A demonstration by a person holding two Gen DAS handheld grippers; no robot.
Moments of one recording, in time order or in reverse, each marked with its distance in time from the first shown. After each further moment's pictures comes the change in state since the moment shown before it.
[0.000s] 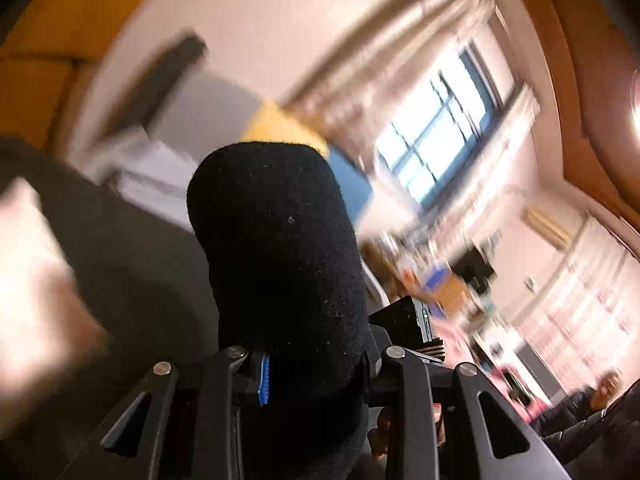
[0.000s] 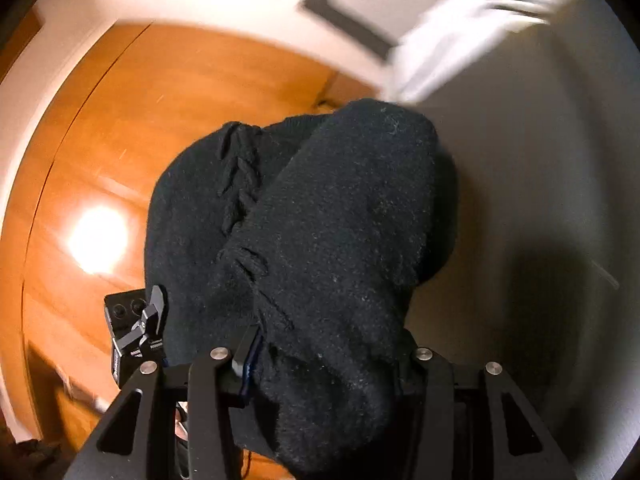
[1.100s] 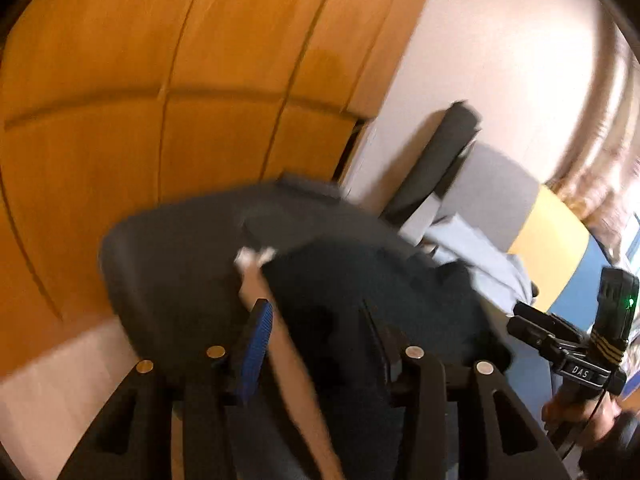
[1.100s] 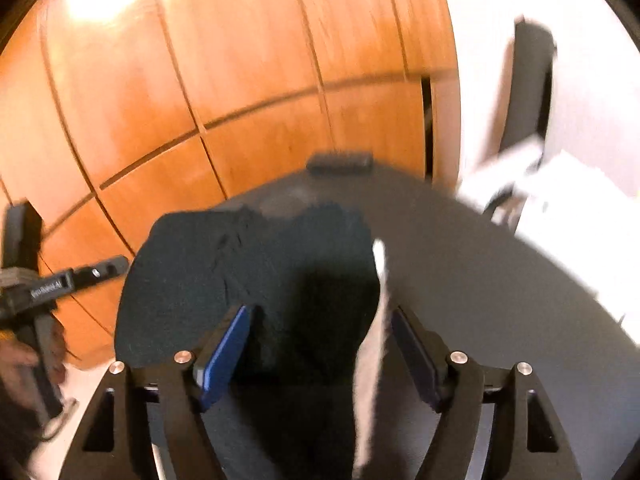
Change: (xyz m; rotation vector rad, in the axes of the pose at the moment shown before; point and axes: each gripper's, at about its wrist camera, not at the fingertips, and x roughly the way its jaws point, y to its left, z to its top) left arm -0.106 0.167 0.028 -0.102 -0.169 0.868; right arm 0.285 0.122 0.043 -0.843 0.232 -0.403
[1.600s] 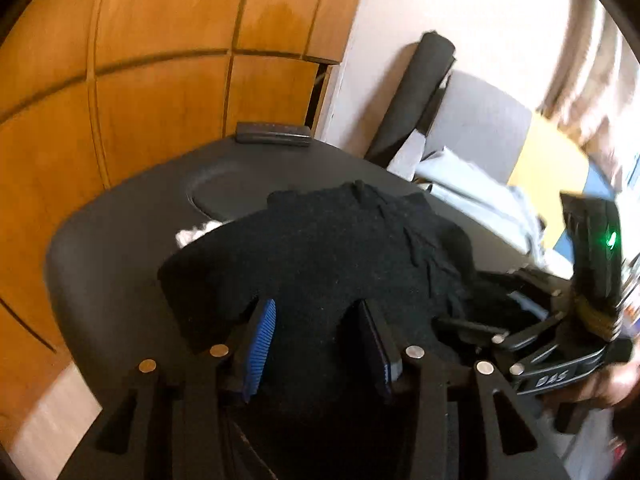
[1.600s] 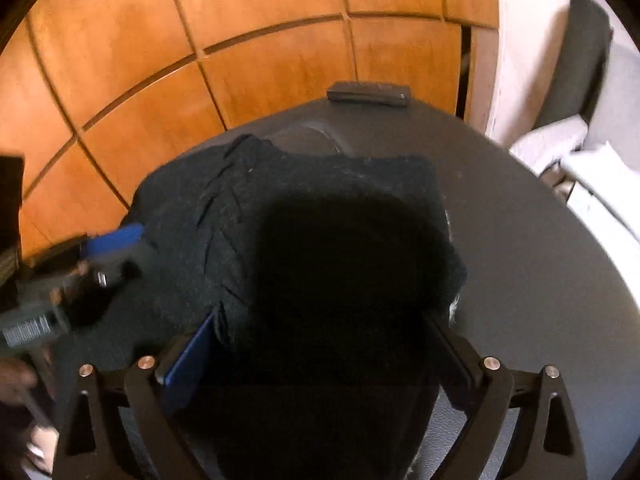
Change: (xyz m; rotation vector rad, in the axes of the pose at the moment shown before) left arm 0.082 -0.032 -0.028 0.180 0.176 0.042; right arm 0.136 0.015 0.023 -0.034 0.261 0.018
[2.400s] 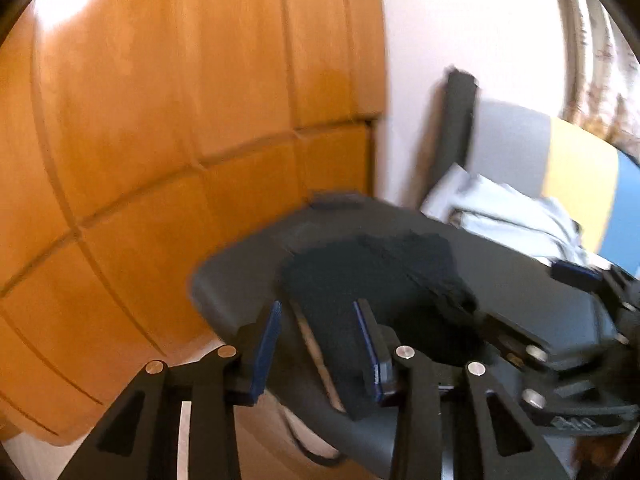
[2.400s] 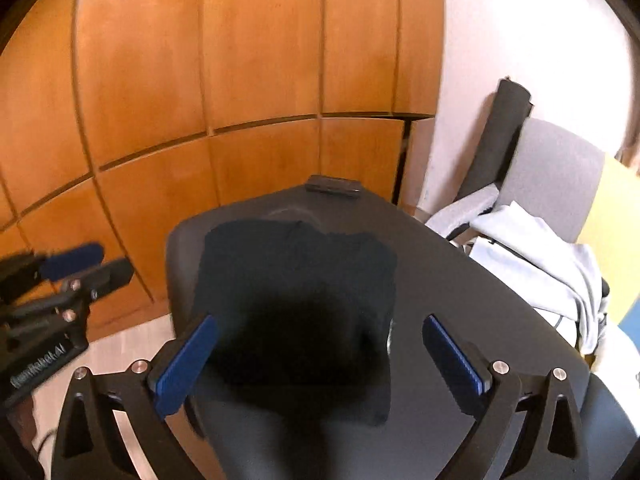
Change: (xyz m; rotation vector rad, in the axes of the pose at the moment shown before) left arm -0.225 -0.076 -0.025 0.008 -0.187 0.356; right arm -0.211 0.104 -0.053 -0.007 -0.268 -0.215
